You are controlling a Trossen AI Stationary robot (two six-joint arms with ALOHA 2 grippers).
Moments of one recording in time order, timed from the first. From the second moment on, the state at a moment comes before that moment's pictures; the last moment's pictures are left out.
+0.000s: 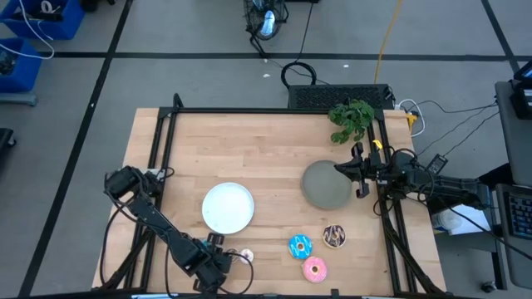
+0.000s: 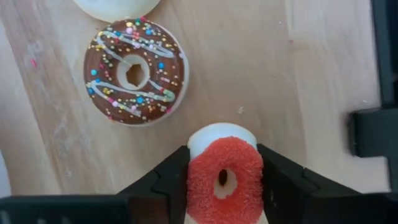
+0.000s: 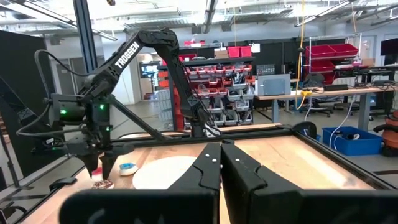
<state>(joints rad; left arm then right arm) -0.79 1.91 1.22 -0.63 -0.06 -0.58 -0.21 0.12 0.02 0.28 -0.18 0.11</state>
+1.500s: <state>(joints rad) -0.31 1.56 1.74 -1.55 -0.21 -0.45 -0.21 0.12 0.01 0.30 -0.18 0.12</state>
